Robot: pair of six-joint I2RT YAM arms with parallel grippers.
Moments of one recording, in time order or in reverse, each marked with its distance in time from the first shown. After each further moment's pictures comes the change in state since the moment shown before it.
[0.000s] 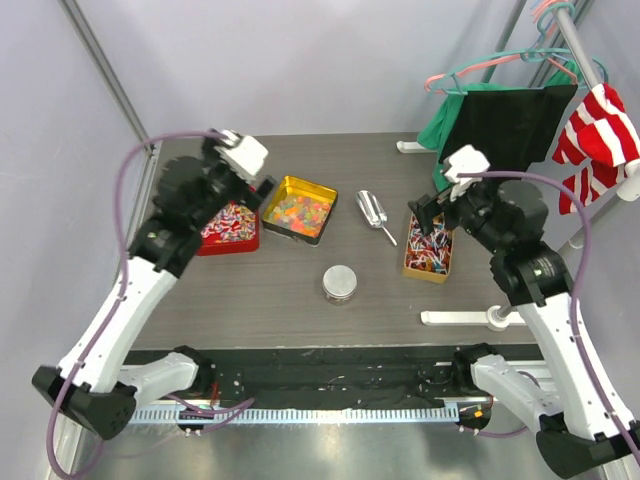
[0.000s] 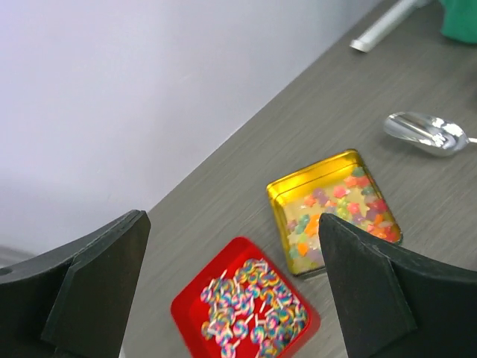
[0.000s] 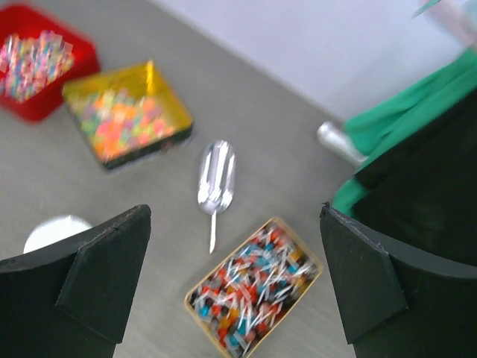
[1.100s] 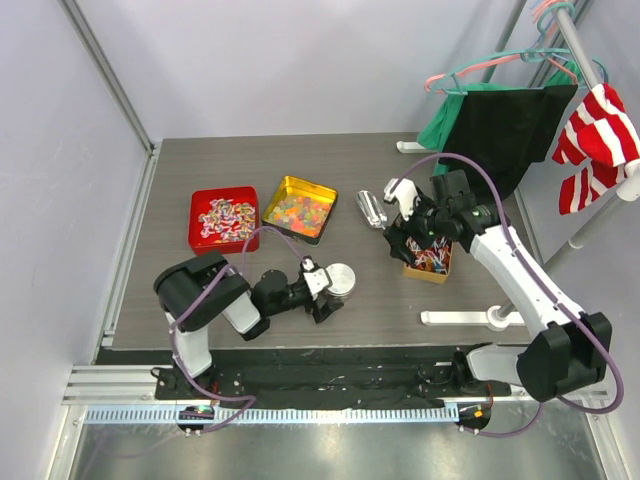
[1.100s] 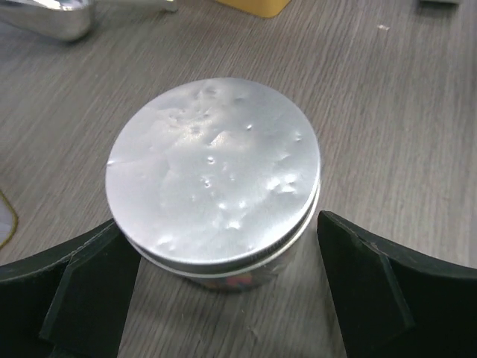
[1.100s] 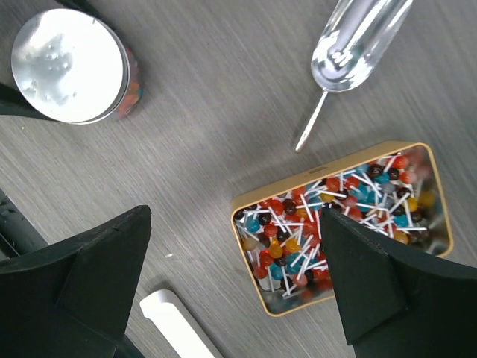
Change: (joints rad) left arm -0.335 0.791 -0.866 1.549 0.274 -0.300; right arm 0.000 0.423 -0.001 -0.287 -0.172 -0.285
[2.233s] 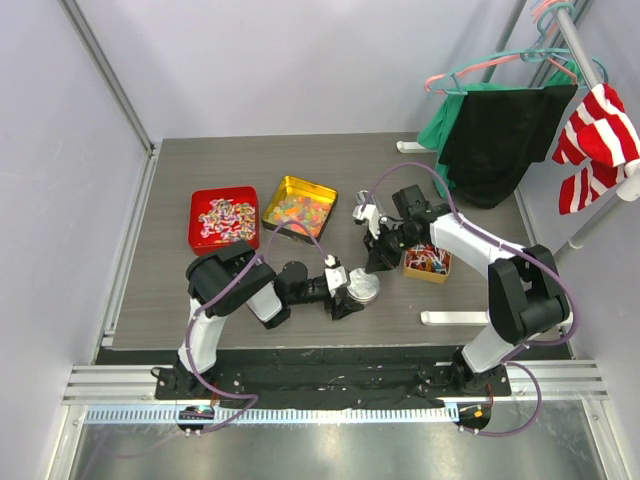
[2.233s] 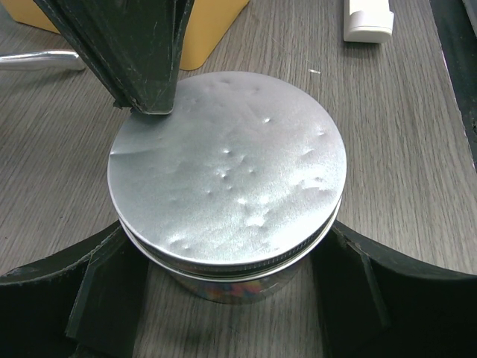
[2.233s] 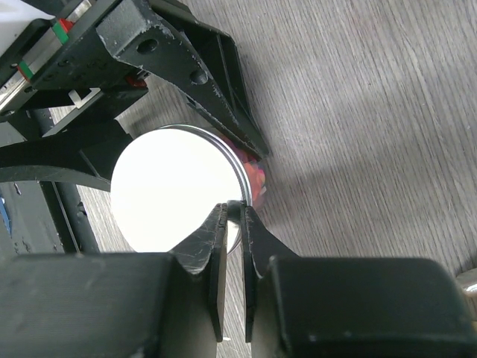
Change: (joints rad) left arm -0.020 0.184 0.202 0.025 0.211 -0.048; right arm 0.094 0.317 -0.081 0.130 -0.299 -0.024
